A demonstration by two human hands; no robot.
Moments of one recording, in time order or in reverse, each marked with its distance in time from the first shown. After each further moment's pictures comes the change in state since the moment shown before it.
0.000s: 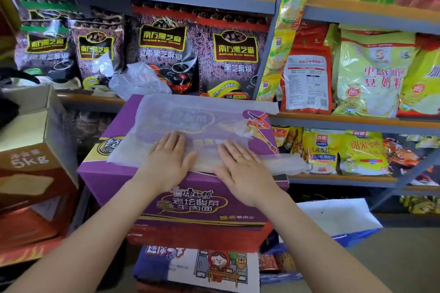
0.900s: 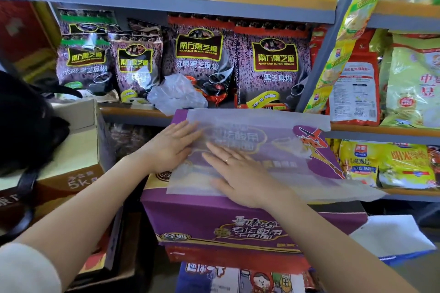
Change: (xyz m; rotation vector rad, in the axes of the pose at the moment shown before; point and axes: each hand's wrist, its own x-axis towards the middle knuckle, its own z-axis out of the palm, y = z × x) left_hand 0.059 -0.152 -0.046 0.055 -0.068 0.325; right_hand 0.091 -0.094 -0.020 -0.018 -0.011 -0.288
